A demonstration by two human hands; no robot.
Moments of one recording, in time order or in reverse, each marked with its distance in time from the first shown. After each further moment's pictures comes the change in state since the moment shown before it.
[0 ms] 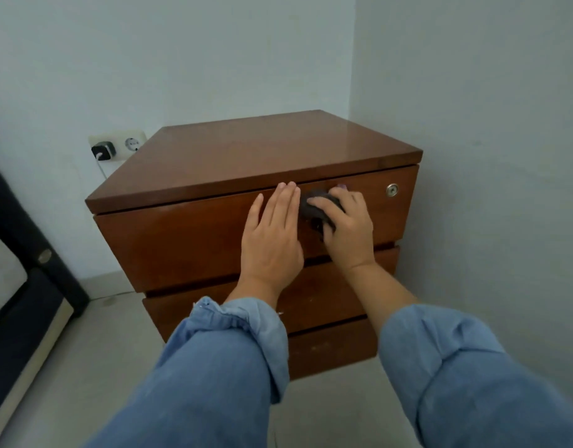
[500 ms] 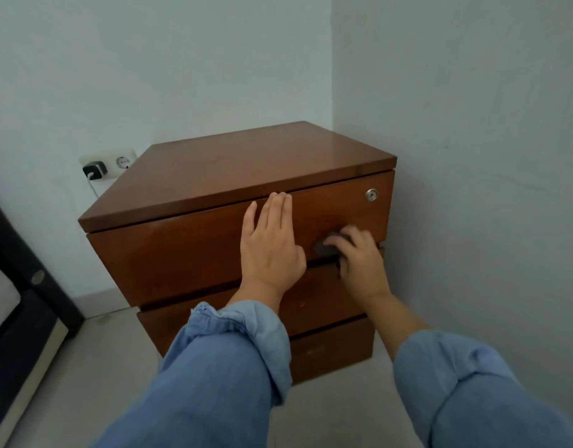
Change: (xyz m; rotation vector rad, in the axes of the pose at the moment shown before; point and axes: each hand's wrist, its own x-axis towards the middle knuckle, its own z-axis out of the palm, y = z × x) left_hand 0.007 0.018 -0.016 0.066 -0.070 -0.020; right_hand -0.049 0.029 -0.032 -0.036 -0.304 0.162
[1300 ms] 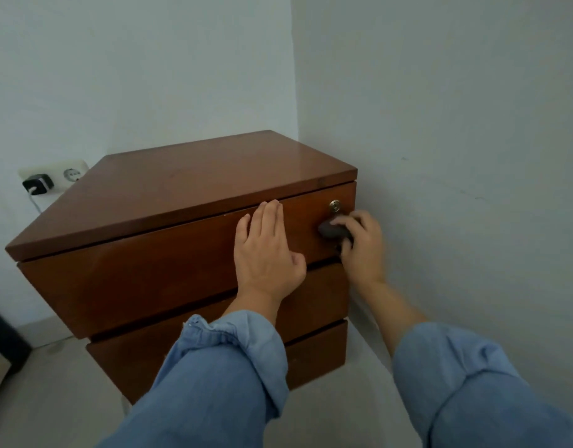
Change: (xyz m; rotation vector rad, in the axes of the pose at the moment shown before) left_hand 0.023 0.040 0.003 -0.080 0.001 0.008; right_hand 0.030 0.036 -0.039 0.071 0.187 0.206
